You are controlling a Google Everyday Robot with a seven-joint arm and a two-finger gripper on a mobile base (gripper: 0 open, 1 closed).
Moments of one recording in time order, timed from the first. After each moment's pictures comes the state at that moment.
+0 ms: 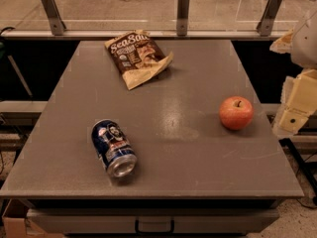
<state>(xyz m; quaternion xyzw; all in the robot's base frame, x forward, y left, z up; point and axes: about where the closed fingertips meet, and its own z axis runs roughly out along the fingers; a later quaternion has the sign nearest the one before) 0.438 -0.217 0.977 -0.60 0.78 -0.03 0.16</state>
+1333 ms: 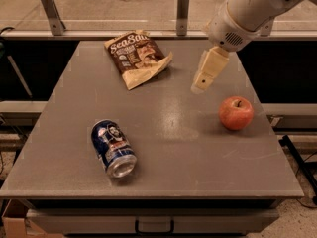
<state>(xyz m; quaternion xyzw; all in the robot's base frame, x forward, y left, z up) 0.589 -0.109 0.942 -0.62 0.74 0.03 0.27</state>
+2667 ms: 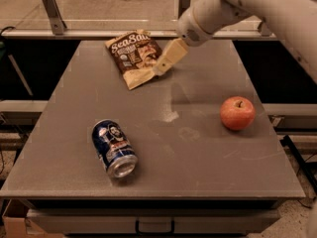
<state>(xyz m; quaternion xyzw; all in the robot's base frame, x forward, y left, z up) 0.683 -0.041 0.921 -0.55 0.75 0.10 0.36</state>
